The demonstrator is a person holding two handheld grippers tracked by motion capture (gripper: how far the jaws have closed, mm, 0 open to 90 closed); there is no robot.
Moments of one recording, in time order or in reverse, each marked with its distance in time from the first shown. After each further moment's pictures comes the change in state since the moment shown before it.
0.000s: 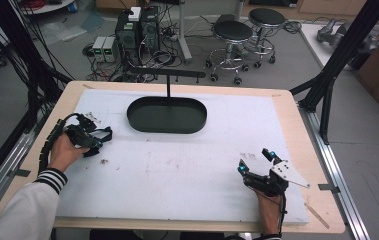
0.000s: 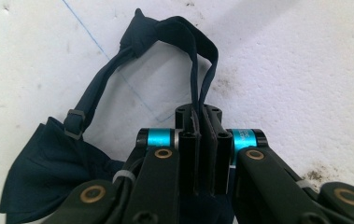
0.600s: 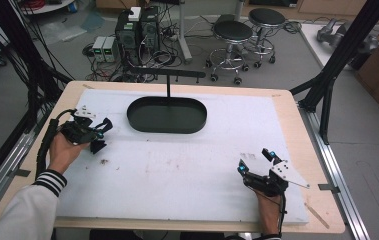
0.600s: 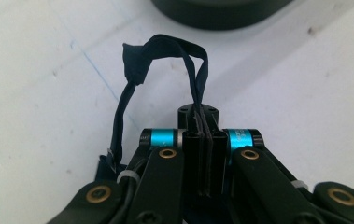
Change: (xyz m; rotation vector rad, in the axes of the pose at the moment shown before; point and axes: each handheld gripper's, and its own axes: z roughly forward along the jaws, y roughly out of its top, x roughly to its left) left arm -0.008 0.004 -0.025 -0.252 0.034 -0.014; right arm 0.000 0.000 0.000 -0.002 -0.001 -0.008
